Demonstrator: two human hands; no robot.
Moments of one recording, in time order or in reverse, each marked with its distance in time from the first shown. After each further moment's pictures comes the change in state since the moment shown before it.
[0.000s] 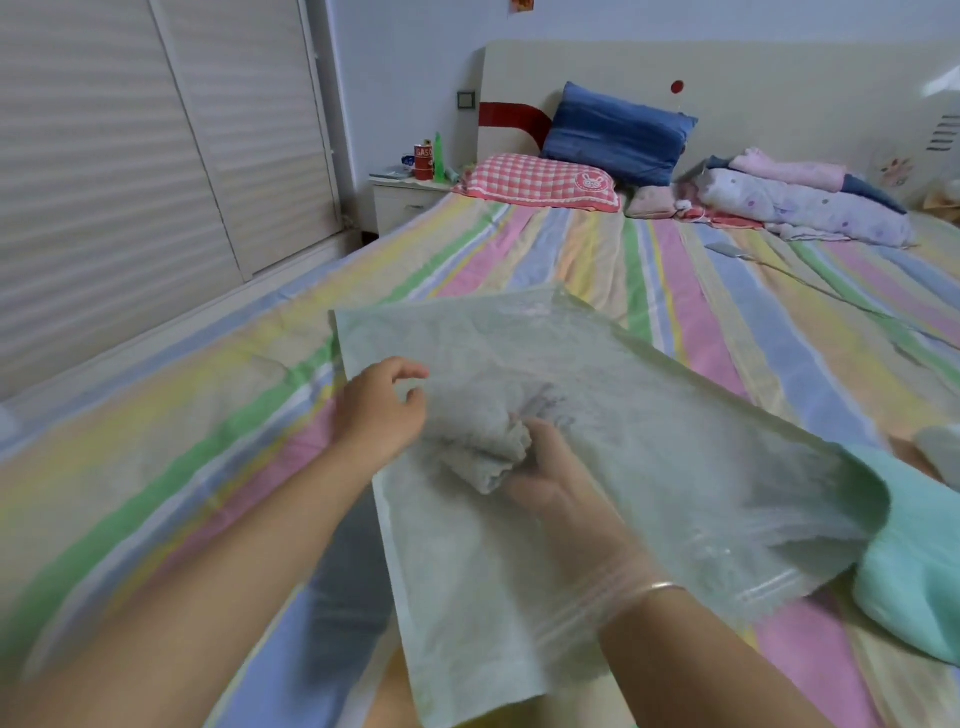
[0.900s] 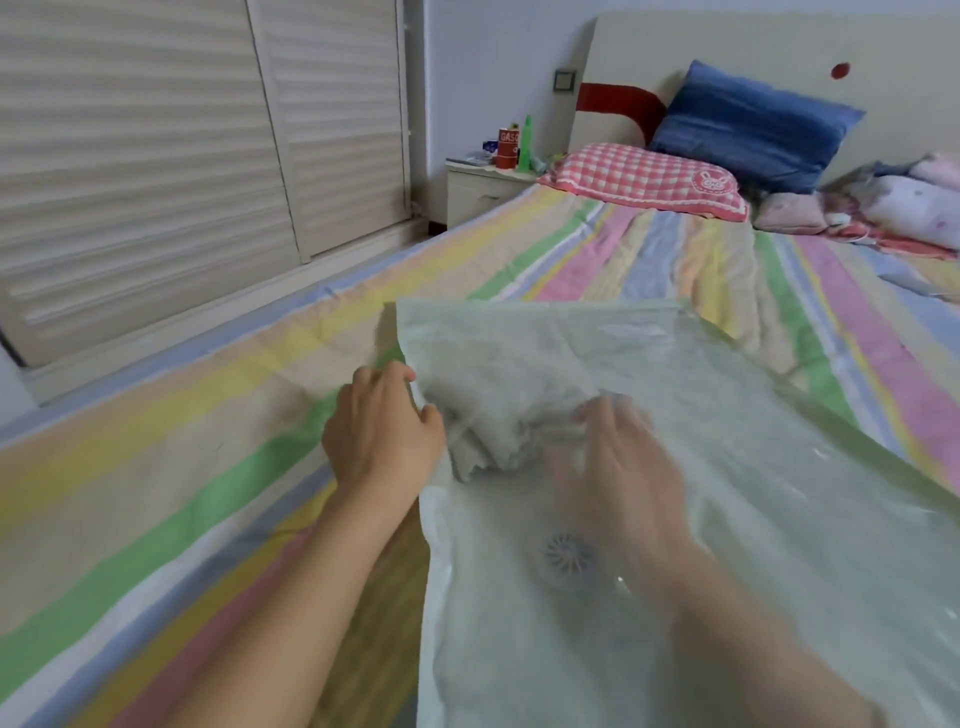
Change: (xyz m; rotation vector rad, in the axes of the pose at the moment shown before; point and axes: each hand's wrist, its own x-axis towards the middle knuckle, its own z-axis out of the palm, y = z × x) left_hand 0.149 -0.096 0.031 0.373 0.221 -0.210; right_hand 0.135 -0.014 0.047 -2.035 0.276 -0.953
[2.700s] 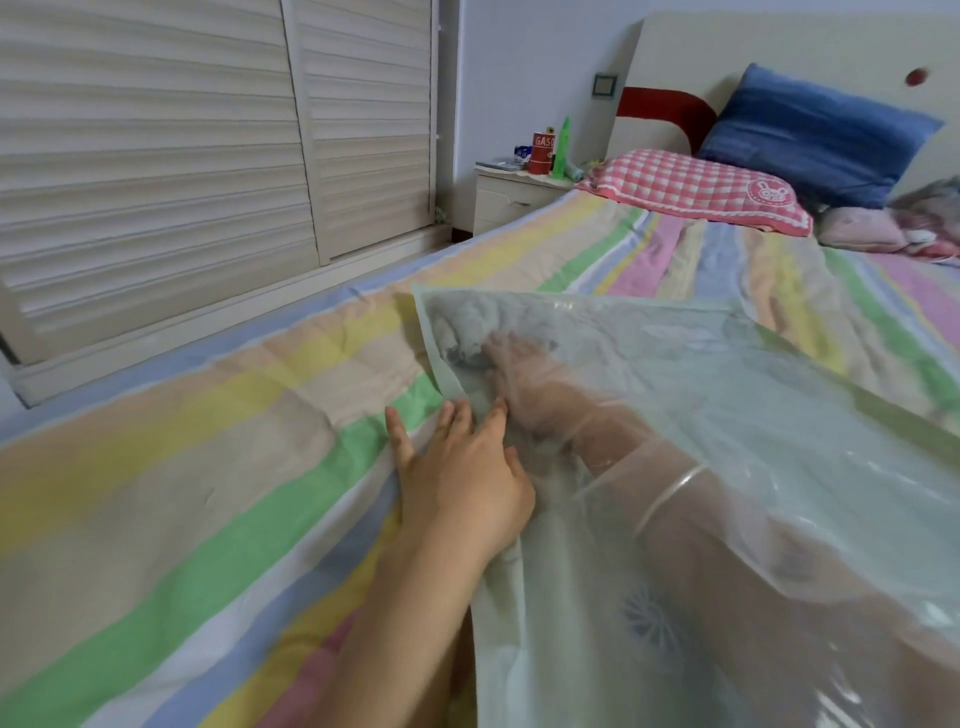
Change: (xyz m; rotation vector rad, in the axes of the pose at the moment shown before) left_hand 0.045 -0.018 0.056 0.155 -0.299 0.223; right_hand 0.187 -0.080 0.136 -0.118 -0.449 -0.435
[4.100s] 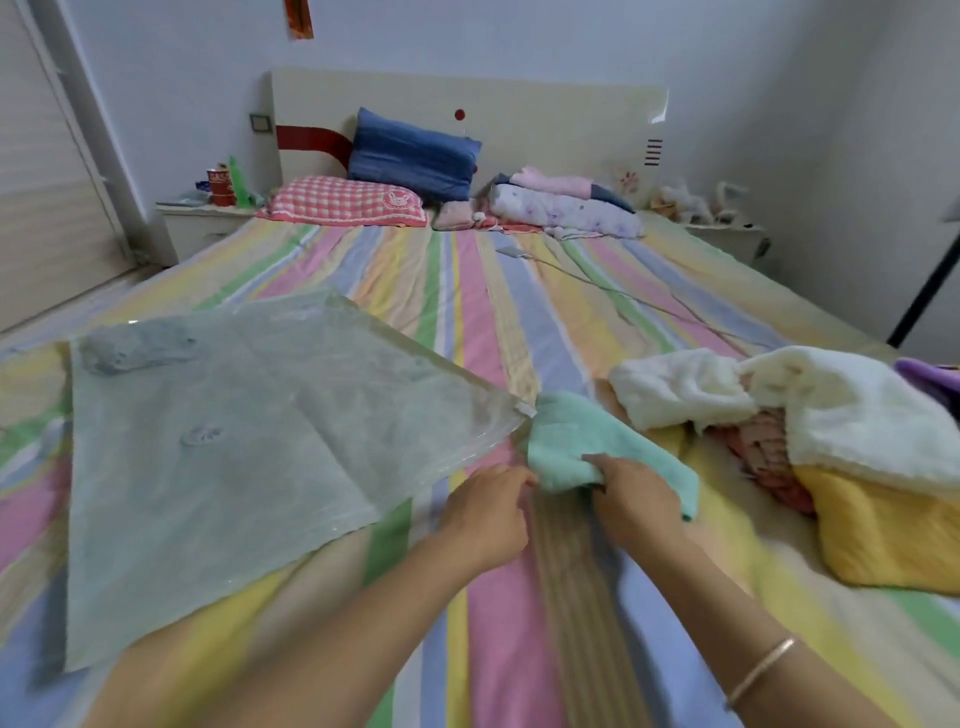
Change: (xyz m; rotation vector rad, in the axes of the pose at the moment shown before) left_hand -0.380 0.335 0.036 -0.173 -0.332 0.773; right_hand -0.713 0.092 -0.065 0.157 0.191 1.032
